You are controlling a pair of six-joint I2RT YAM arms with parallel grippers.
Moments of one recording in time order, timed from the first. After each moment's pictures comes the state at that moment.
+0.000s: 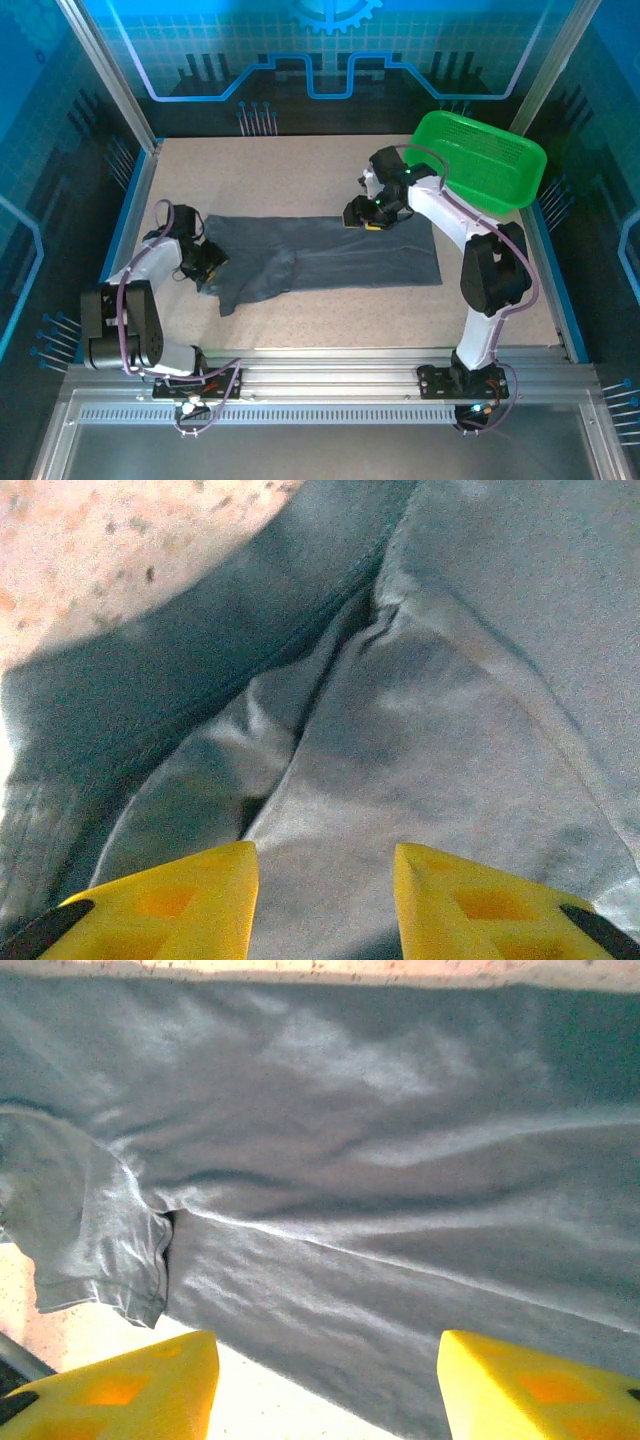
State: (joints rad) left arm 0.14 1.44 0.80 -0.63 0.21 -0.71; right arm 0.41 1.85 1.53 -0.90 -0.37 0.37
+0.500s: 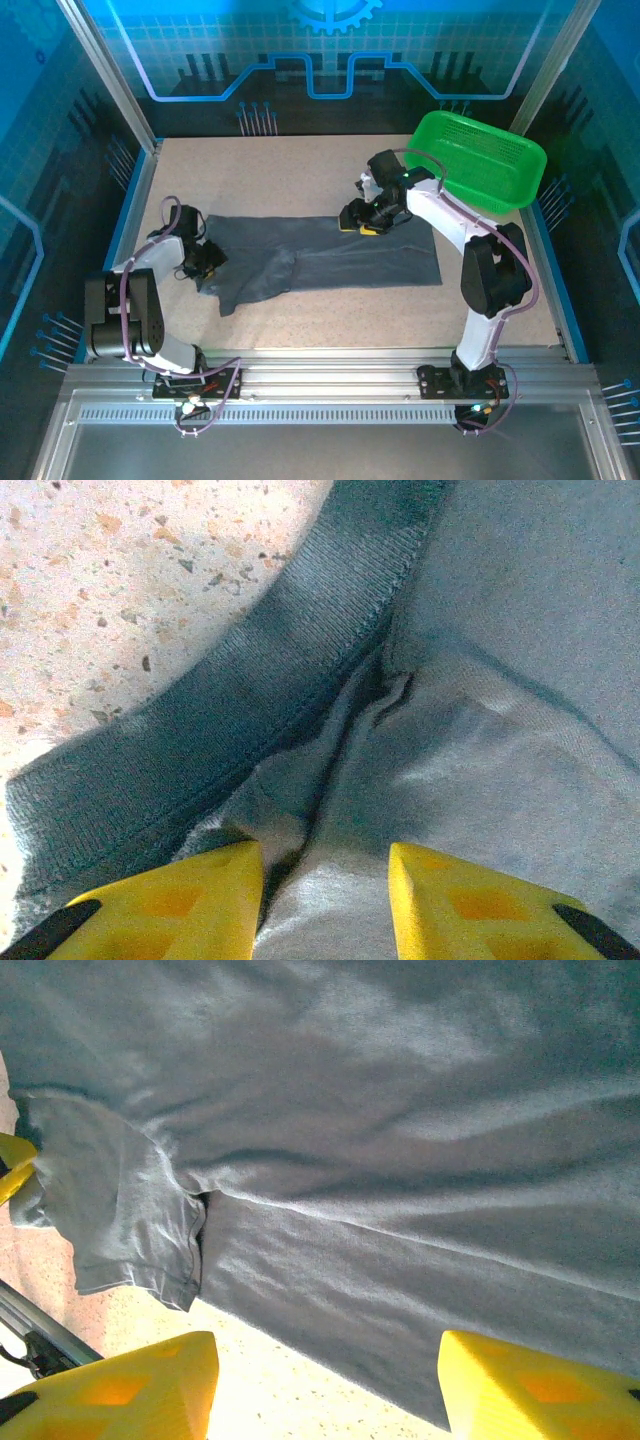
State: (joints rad) left arm 0.15 1.50 0.78 -0.57 0.16 -0.61; right arm 0.42 1.84 1.51 -0.88 -0.43 0.41
